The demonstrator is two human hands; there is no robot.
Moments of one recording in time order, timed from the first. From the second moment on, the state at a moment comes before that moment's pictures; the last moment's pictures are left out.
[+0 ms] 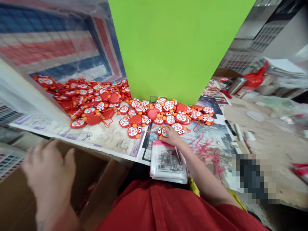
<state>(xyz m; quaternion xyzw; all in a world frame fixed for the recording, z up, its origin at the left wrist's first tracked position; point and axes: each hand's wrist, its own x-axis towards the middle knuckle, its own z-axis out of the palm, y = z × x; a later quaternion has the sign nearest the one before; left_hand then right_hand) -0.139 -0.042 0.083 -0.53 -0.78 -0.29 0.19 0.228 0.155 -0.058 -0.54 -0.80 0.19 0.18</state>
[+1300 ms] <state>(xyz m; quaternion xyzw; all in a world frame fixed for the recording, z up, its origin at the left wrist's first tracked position) 0.102 0.065 -0.055 -0.87 -0.46 -0.17 -0.05 0.313 0.113 -0.034 -0.39 -0.24 0.62 0.64</state>
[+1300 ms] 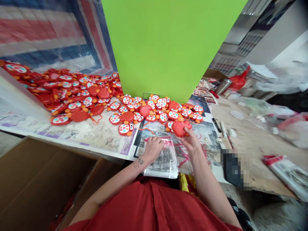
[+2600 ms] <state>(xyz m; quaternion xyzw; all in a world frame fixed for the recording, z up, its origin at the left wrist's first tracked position) 0.095 0.047 -0.075 -0.85 -0.47 -0.23 -0.09 0.295 0.110 -0.054 -0.50 -0.60 0.43 0.45</state>
